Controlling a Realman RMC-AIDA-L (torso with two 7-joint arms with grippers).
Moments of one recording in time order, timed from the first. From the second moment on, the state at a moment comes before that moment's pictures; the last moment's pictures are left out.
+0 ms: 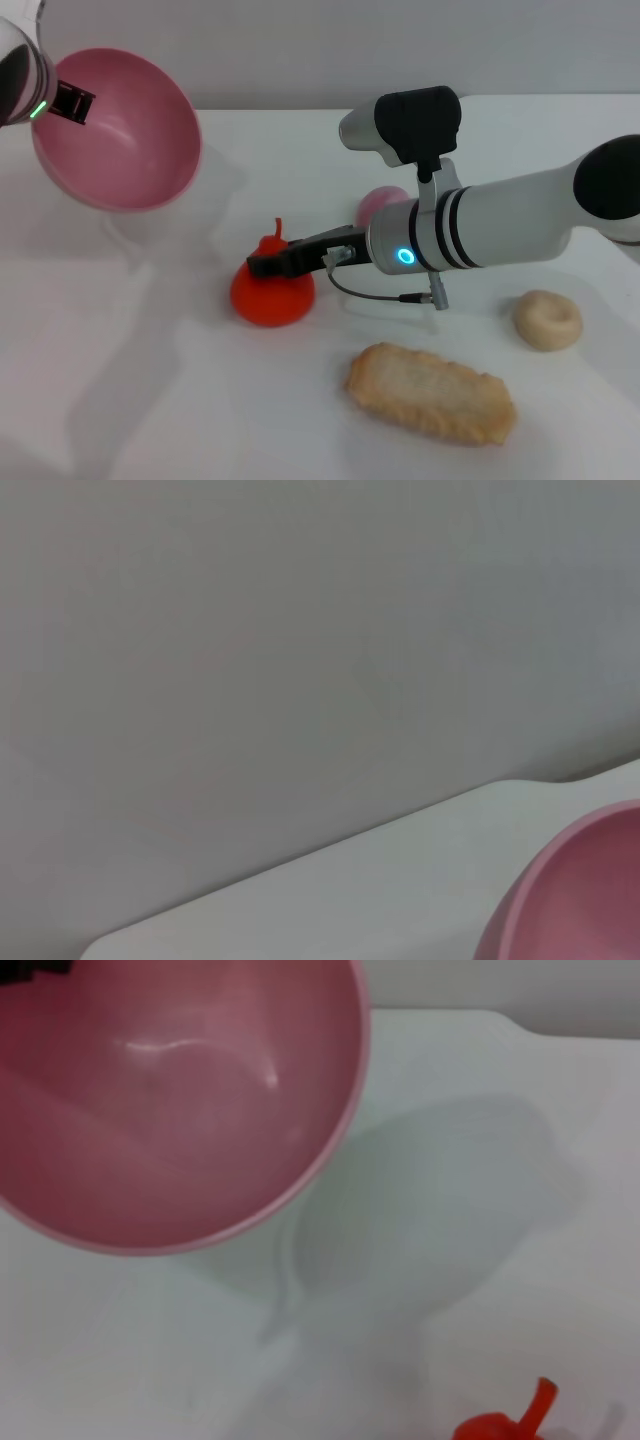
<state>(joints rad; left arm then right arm) -0.55 -2.06 1.74 1.62 0.25 -1.37 -0.21 0.79 2.09 -2.01 -0.69 1.52 0.57 -0.63</state>
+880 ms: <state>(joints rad) -0.55 -2.06 1.74 1.61 0.24 -1.36 -0.19 0.70 2.08 -2.00 -0.81 1.53 0.53 -0.68</state>
